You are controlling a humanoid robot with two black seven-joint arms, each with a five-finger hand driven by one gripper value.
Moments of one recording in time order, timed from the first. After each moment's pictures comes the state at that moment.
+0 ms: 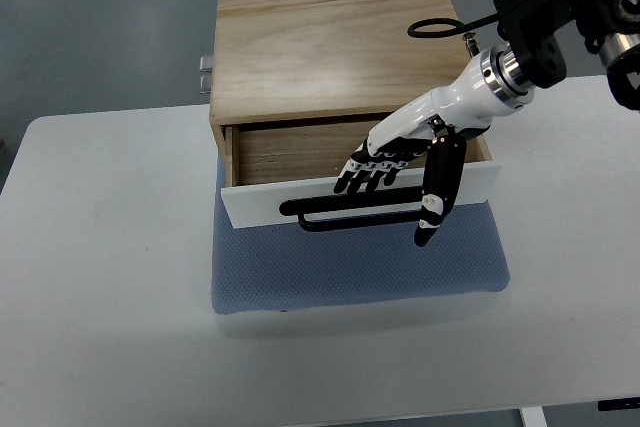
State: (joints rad) left arm 0.00 0.00 0.14 -0.12 0.10 -0.07 -0.05; right arm 1.90 -0.68 -0.31 1.63 -0.30 0.61 -0.29
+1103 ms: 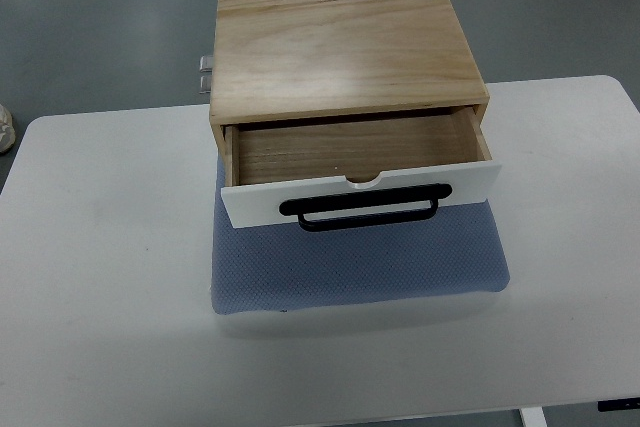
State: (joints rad) left arm 0.00 0.00 0.14 -0.12 0.10 -0.07 -0.05; right arm 1.35 -0.66 0.58 1.18 -0.13 0.12 -0.13
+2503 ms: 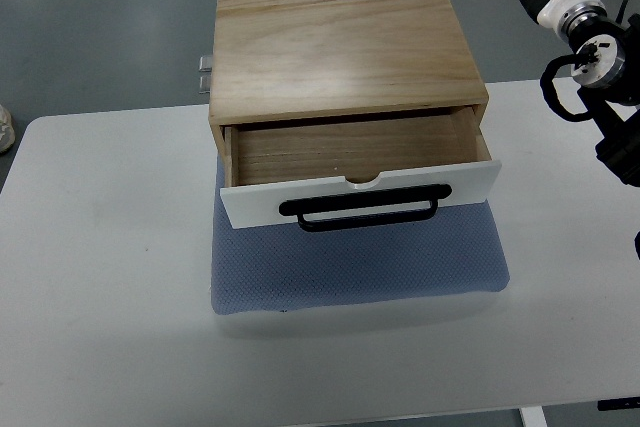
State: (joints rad) left arm 0.00 0.00 0.14 -0.12 0.10 -0.08 -0.05; right arm 0.98 -0.26 1.02 0.61 -0.23 -0.04 0.09
